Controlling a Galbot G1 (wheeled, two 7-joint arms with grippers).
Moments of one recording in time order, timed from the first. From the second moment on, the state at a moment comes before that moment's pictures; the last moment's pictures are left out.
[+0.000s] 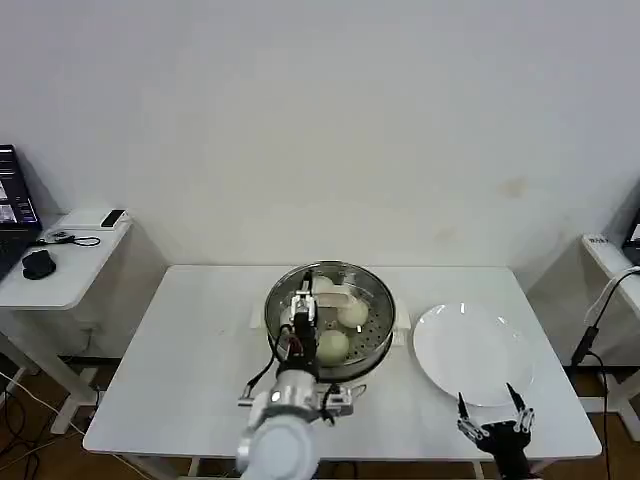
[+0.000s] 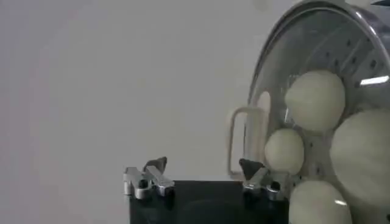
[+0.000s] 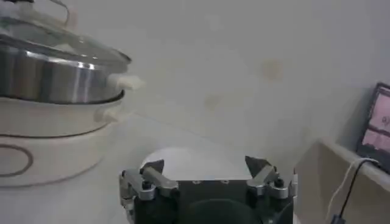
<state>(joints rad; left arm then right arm) 1.12 -1.36 0.09 -2.05 1.48 0.59 0.26 -1.77 1.58 0.81 2.09 -0.19 0.05 -0.17</state>
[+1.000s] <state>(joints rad) 1.60 -1.24 -0.52 -2.15 -0.01 0.16 -0.21 -1.85 1.34 0.65 2.08 0.08 0.07 -0.07</state>
